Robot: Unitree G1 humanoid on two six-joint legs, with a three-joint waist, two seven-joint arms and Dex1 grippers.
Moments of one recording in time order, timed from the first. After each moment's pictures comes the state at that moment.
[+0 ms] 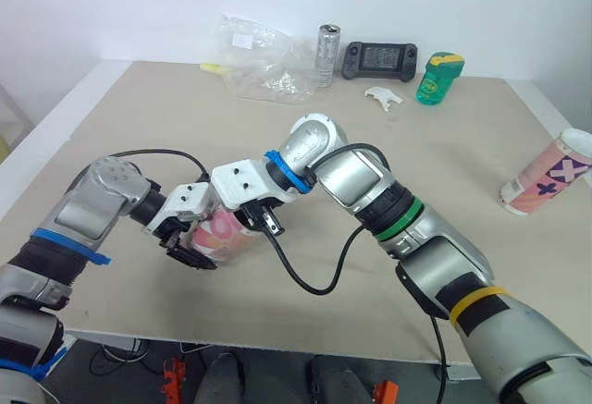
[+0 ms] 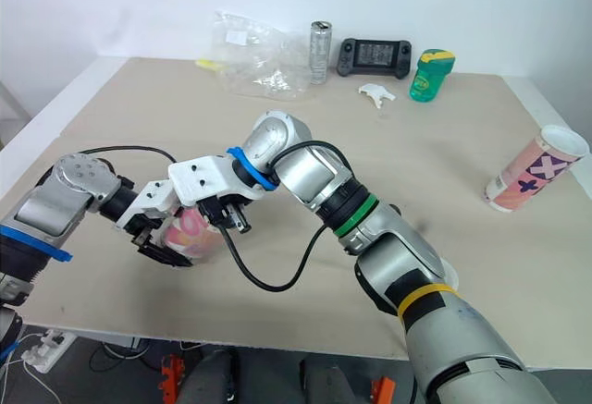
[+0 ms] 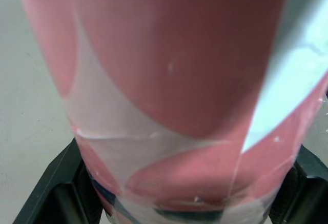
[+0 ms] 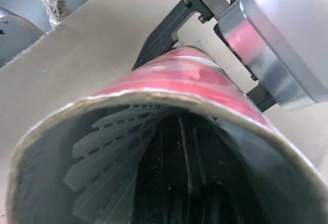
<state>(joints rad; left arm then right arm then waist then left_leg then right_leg) -0.73 0.89 -0.40 0.24 -0.24 0.21 -1.62 -1.22 -0.21 0.61 0.34 -0.04 0.24 1.46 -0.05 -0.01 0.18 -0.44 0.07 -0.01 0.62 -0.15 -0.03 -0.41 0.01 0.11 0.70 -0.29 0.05</state>
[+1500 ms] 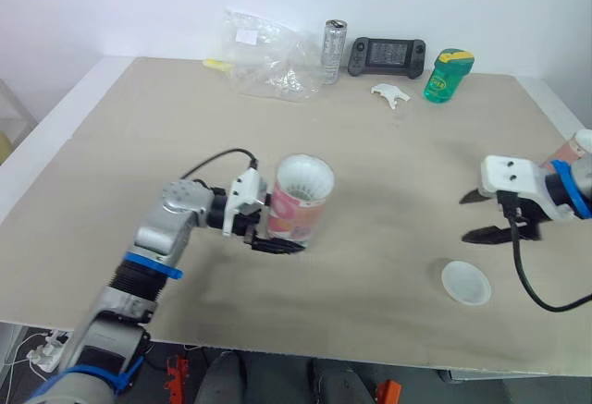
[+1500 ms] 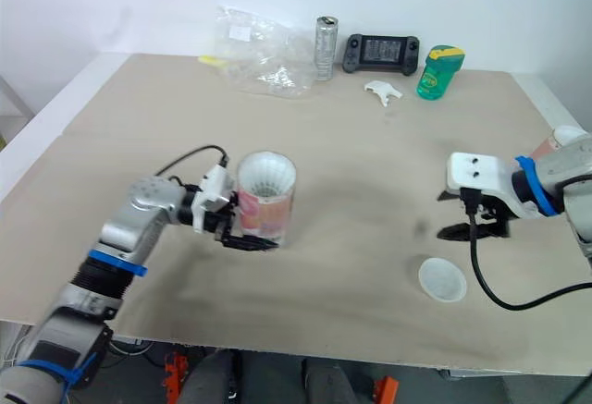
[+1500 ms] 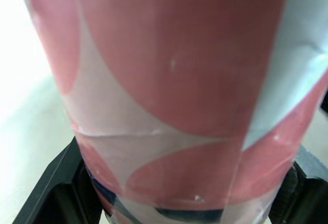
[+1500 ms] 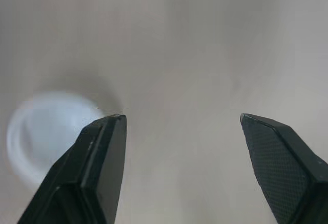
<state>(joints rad) -0.64 0.37 -0.26 0.22 -0.33 0.14 -1.38 -0.62 -1.24 0.17 0.24 0.02 0.23 1.54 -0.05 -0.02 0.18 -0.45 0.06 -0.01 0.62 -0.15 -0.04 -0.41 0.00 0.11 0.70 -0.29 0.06</state>
